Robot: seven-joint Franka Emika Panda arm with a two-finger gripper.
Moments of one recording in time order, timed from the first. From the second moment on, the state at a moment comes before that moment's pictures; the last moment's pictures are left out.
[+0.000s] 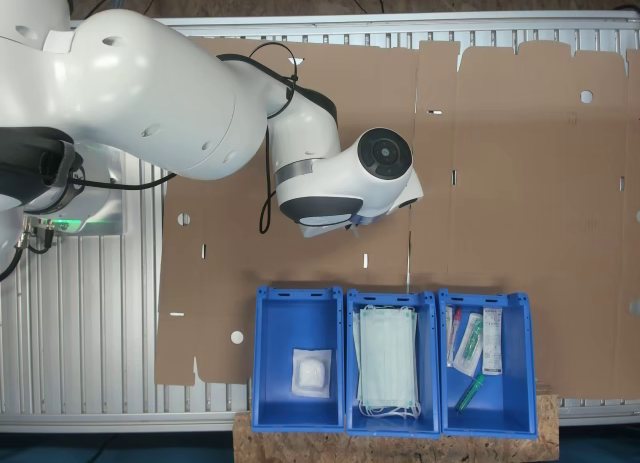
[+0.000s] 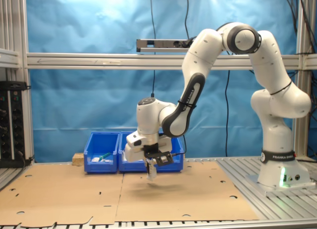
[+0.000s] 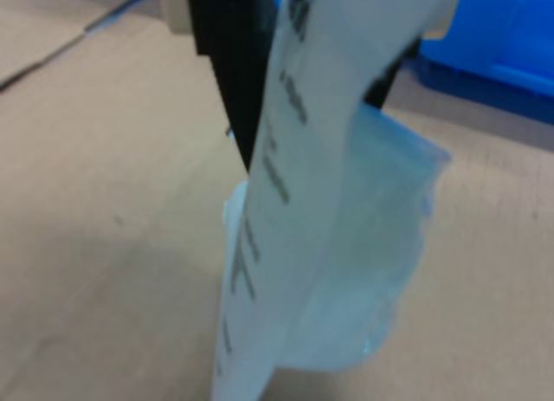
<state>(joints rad) 0.38 0.44 -0.47 -2.27 -0.20 2.63 -0.97</state>
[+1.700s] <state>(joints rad) 0.38 -0.02 -0.46 -2.29 -0.20 2.32 -0.97</state>
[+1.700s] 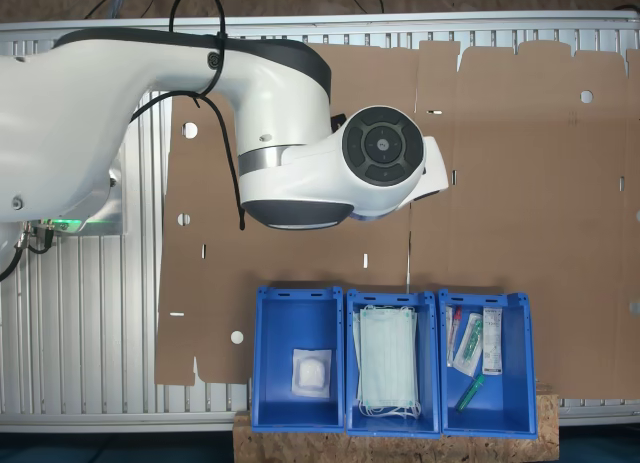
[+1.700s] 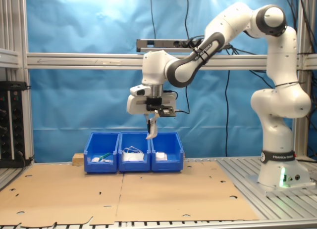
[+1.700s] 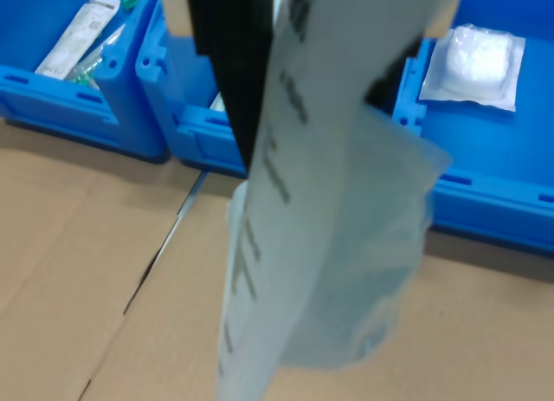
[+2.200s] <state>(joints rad) 0.38 -0.15 -0.46 -2.34 -0.22 2.25 -0.97</state>
